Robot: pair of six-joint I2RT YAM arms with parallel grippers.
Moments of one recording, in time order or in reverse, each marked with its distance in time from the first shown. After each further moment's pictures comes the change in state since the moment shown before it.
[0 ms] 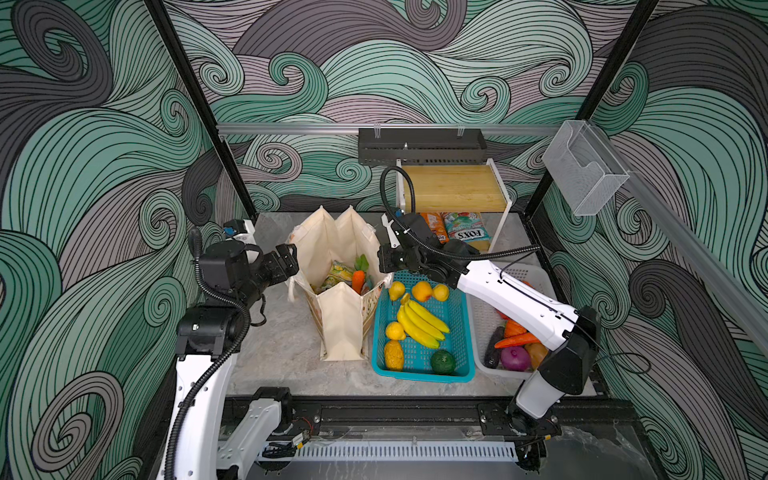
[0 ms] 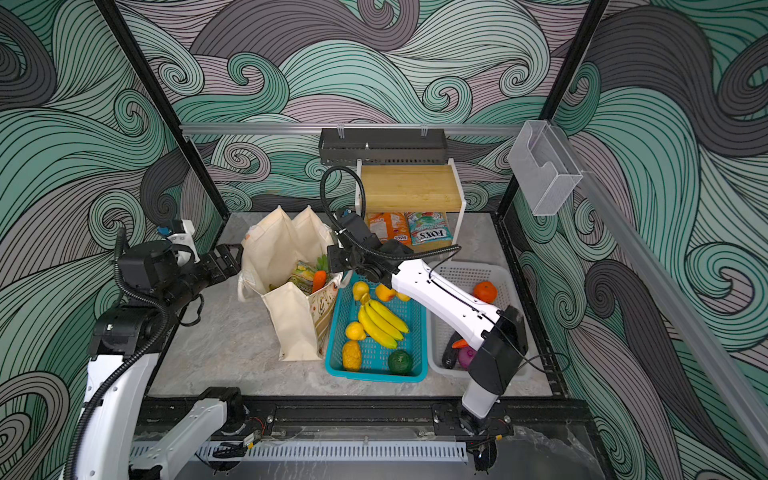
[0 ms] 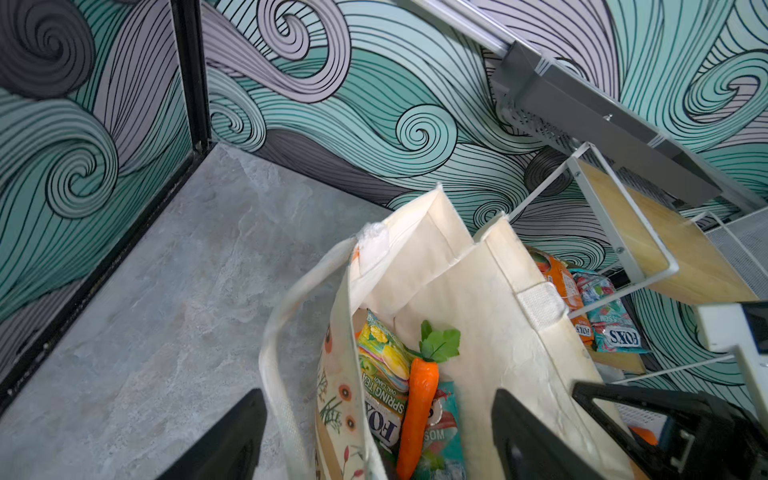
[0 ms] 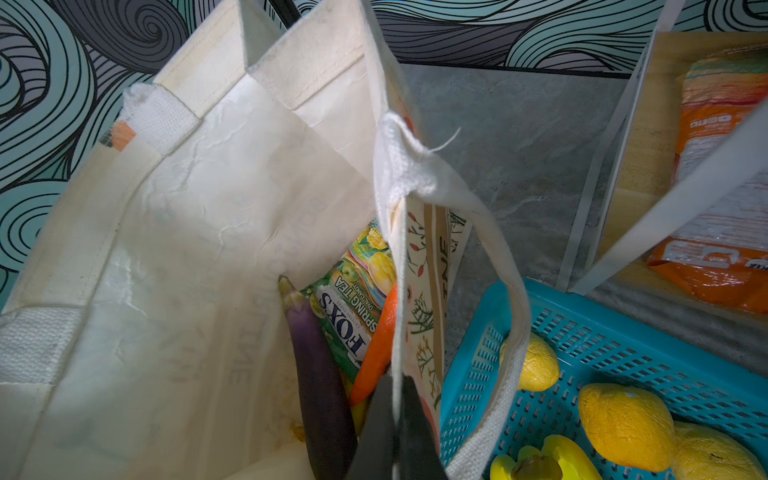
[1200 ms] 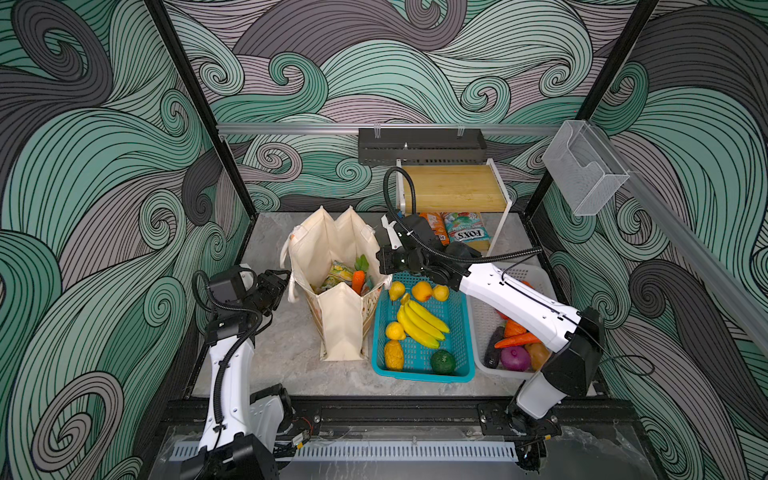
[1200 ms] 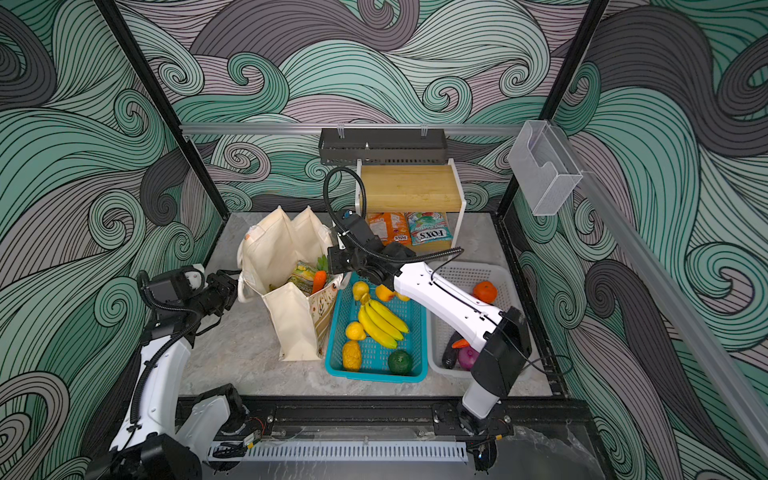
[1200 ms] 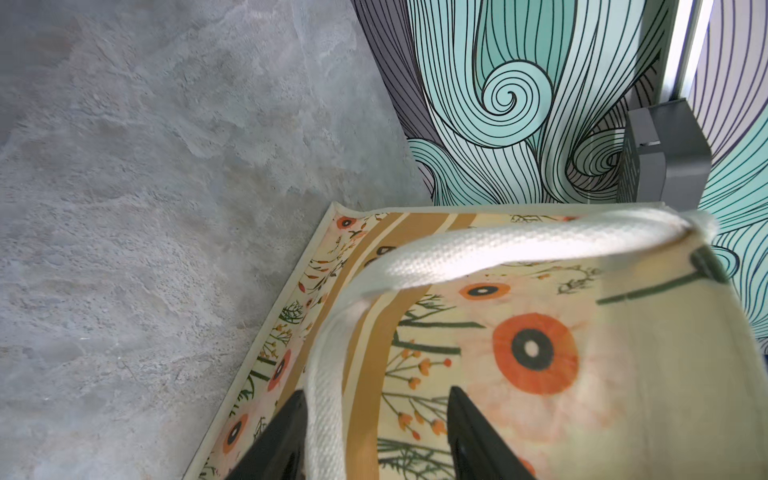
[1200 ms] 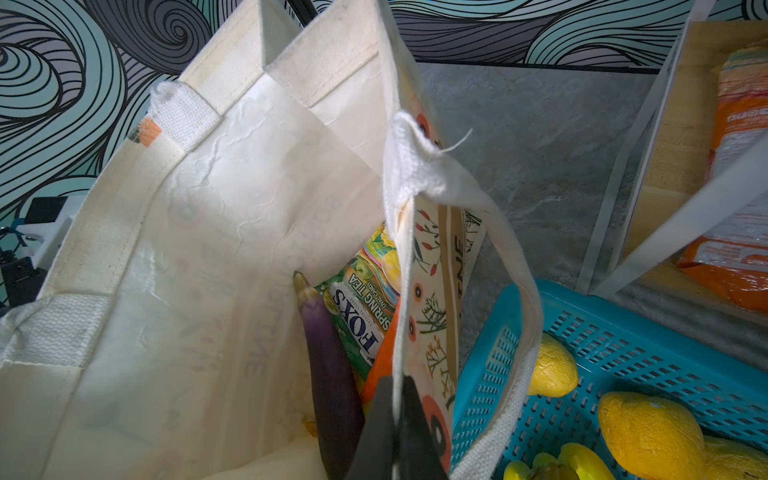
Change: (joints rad) left arm 0.357 0.069 -0.520 0.434 0.525 -0.426; right arm -0.006 -0.020 -0.044 0.048 -0.047 -0.001
